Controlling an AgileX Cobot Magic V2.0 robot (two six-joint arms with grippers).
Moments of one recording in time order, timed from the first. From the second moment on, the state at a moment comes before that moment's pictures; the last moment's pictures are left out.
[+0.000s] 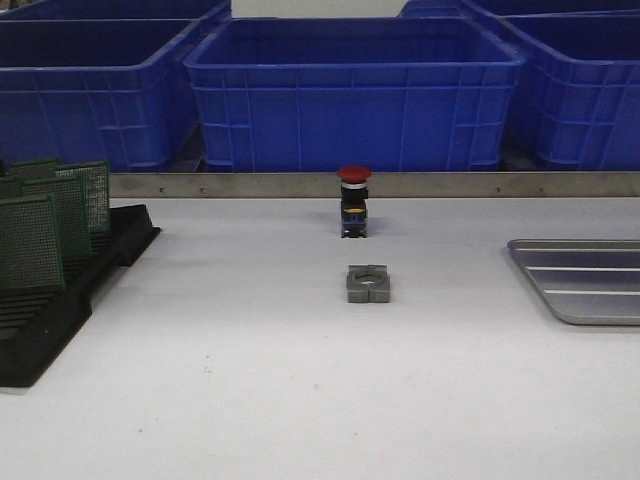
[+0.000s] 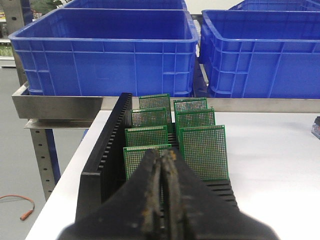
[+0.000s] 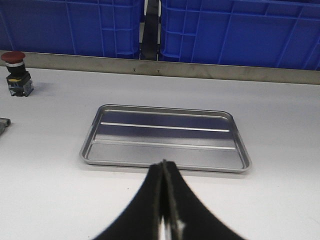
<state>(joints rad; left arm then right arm) -0.02 0.00 0.00 -0.01 0.13 -0.04 -0.04 -0.01 0.03 -0.10 0.20 0.04</state>
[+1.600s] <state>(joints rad) -0.02 0.67 -0.73 -0.11 0.86 0.20 -0.04 -0.01 0.03 -0.10 0.20 0.04</state>
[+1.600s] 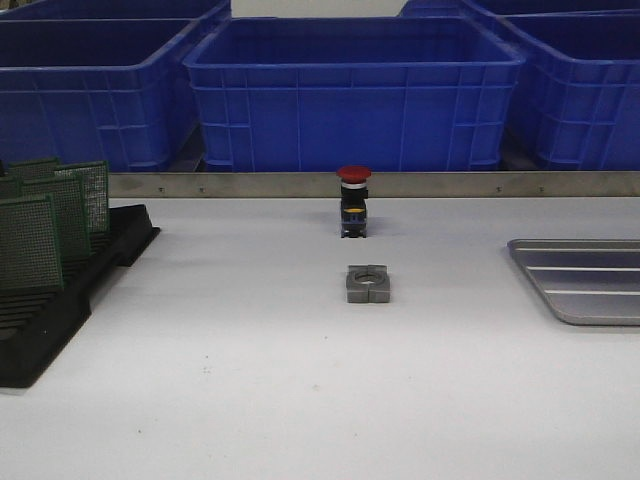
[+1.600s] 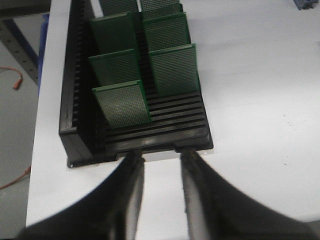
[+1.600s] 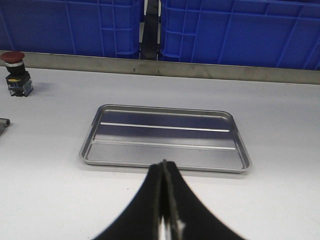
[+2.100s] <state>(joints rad) -0.02 1.09 -0.99 -0.35 1.02 1.24 -0.04 -0.01 0.03 -0.10 0.20 0.04</state>
